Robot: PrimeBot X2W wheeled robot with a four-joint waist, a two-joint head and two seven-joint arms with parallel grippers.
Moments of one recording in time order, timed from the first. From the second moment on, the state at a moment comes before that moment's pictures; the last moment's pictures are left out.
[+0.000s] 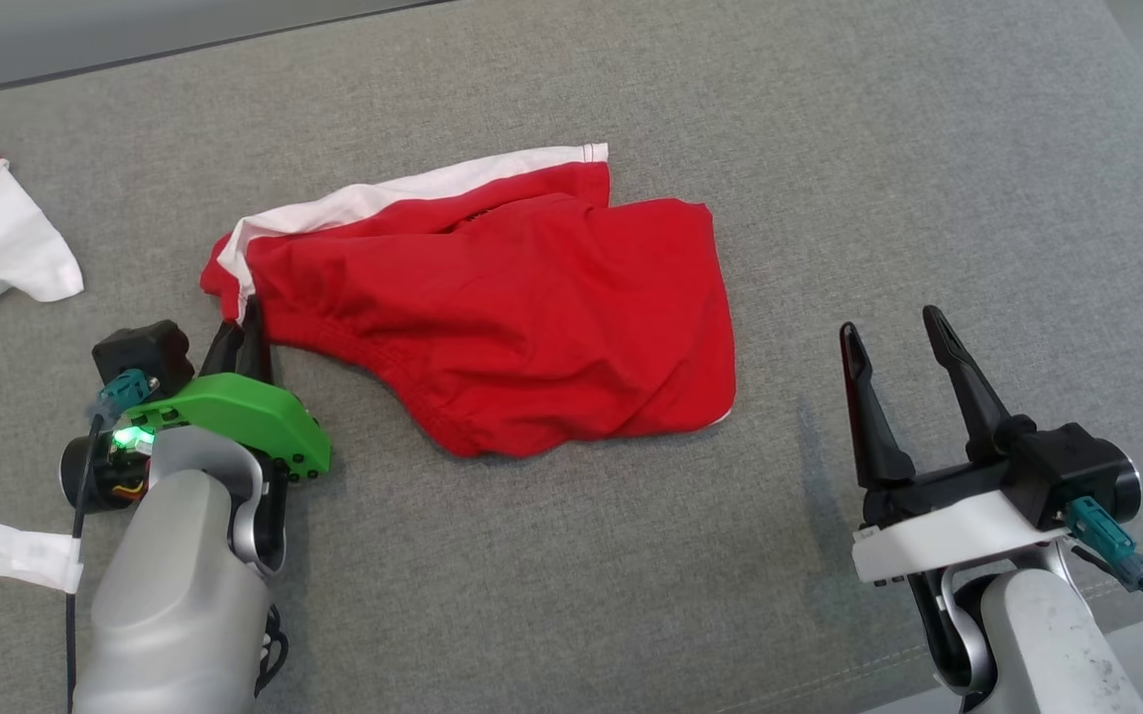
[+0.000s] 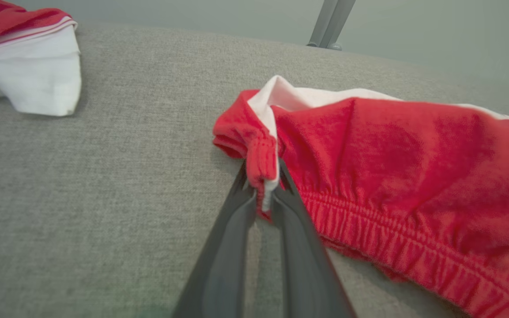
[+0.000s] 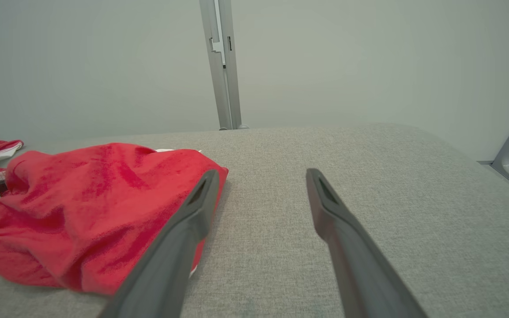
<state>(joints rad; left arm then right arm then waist) -0.61 0.11 -0.15 0.84 -0.43 -0.03 -0.21 -0.15 -0.05 0.08 0.06 0.11 0.13 -0.26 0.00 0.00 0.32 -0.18</state>
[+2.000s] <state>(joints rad) -0.21 0.19 -0.49 0.39 -0.76 -0.08 -0.17 -0.14 -0.05 0.05 0.15 0.08 0.13 -0.26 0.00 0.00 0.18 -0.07</state>
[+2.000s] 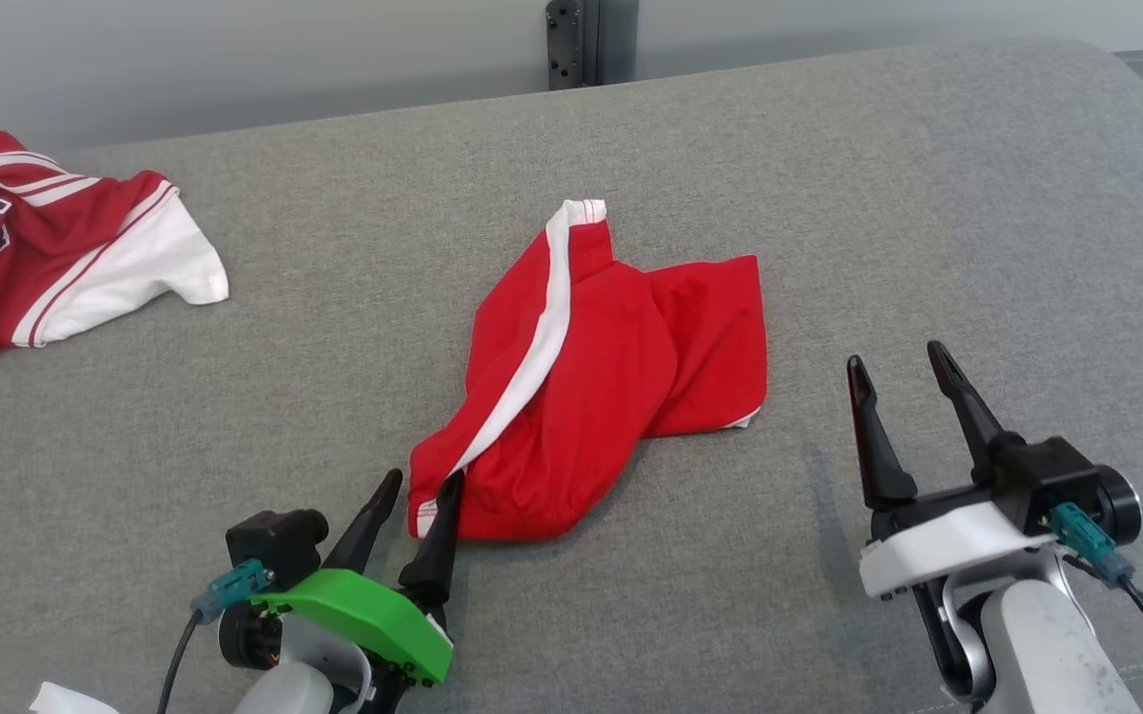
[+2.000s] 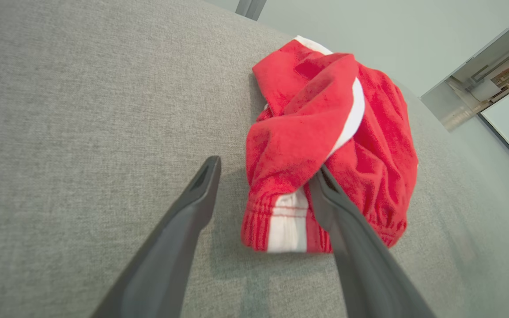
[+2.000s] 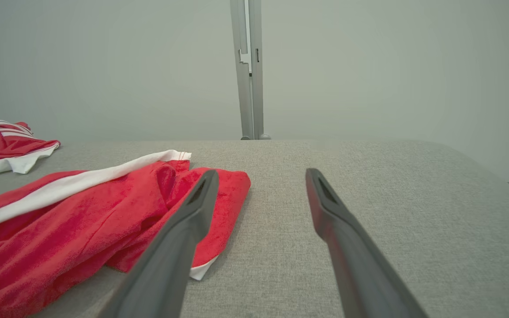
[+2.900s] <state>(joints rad) -0.15 0.07 -0.39 0.23 -0.55 -0.07 -0.26 -0.83 -0.26 0.32 0.80 0.24 0.13 0.05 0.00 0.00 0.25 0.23</state>
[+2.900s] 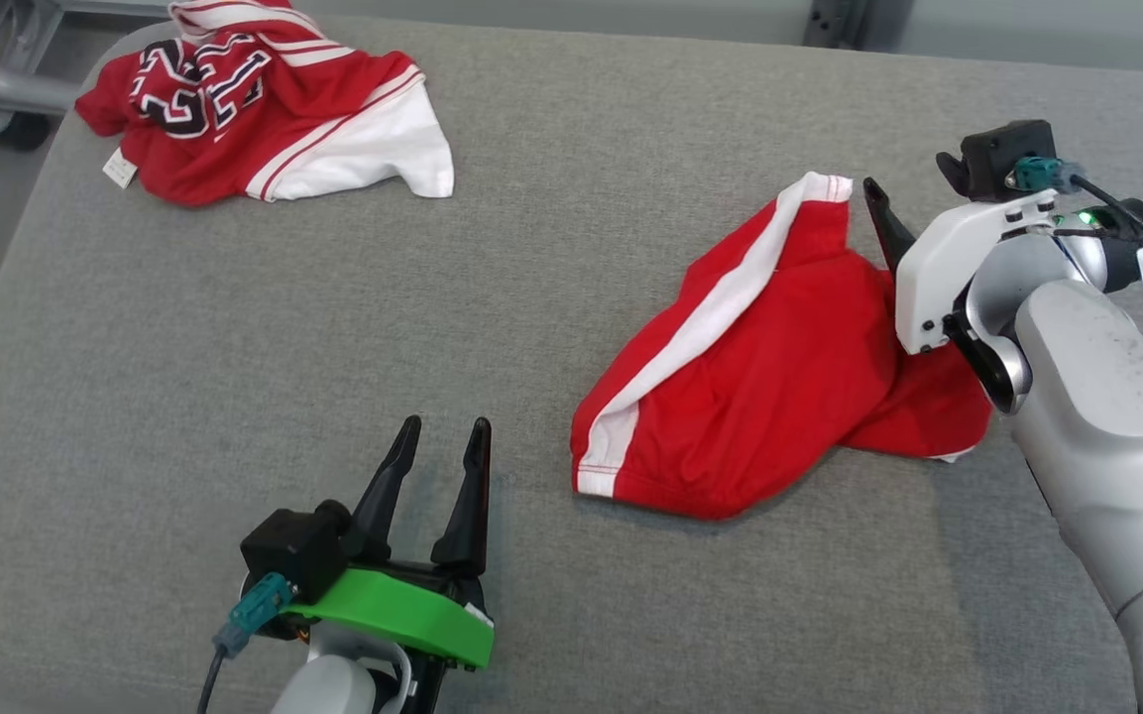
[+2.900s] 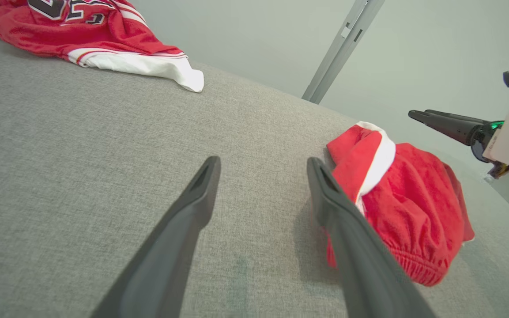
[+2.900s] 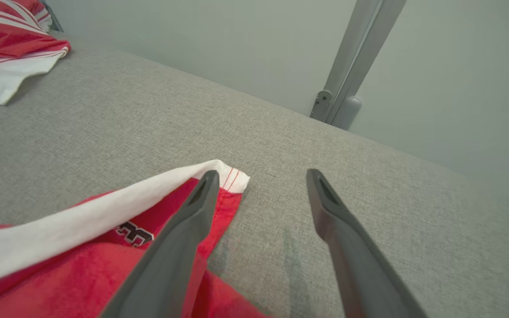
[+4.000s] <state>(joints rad) -0.15 0.05 -0.32 0.18 -0.51 -0.10 -0.26 -1.01 -0.35 0.63 0.92 0.54 0.13 0.02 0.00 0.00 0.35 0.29</state>
